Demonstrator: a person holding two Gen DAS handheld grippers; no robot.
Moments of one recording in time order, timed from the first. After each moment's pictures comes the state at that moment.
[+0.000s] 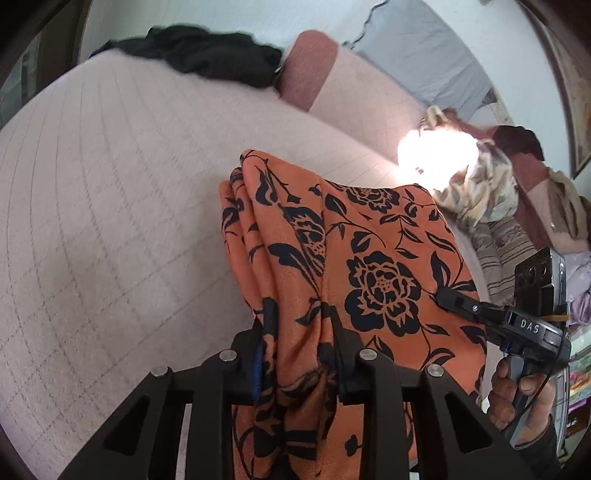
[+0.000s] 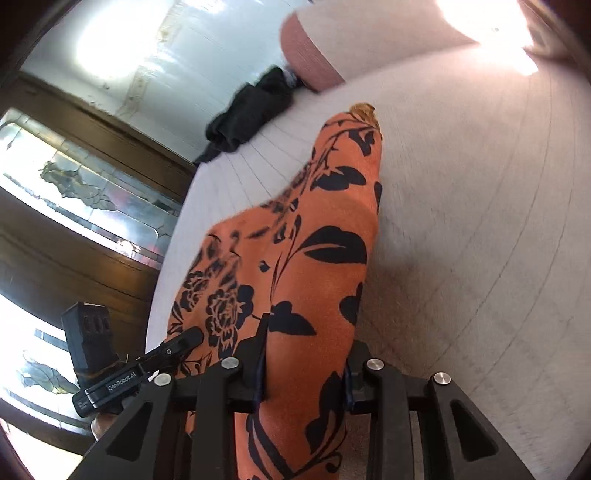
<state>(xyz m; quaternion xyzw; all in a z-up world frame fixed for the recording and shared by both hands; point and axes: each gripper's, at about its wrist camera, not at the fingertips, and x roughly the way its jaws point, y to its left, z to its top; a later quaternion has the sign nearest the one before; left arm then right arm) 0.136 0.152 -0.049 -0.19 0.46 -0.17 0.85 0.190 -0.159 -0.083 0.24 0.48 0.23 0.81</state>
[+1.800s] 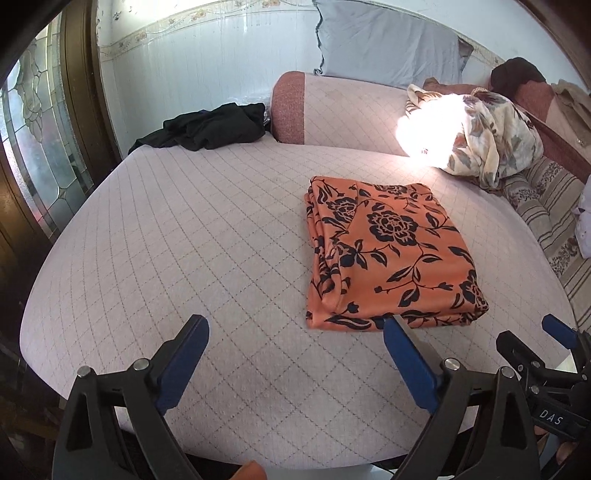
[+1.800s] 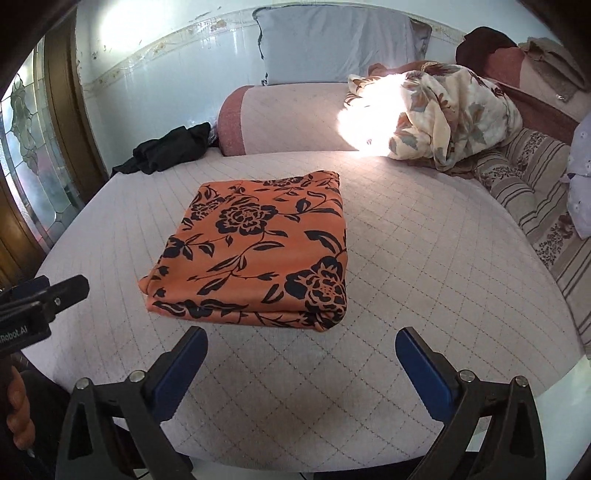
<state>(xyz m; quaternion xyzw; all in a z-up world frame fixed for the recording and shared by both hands) -0.010 0.143 0.002 -0.02 0.41 -0.04 0.91 0.003 -0.222 -0.033 0.02 0.39 -0.01 0.92</state>
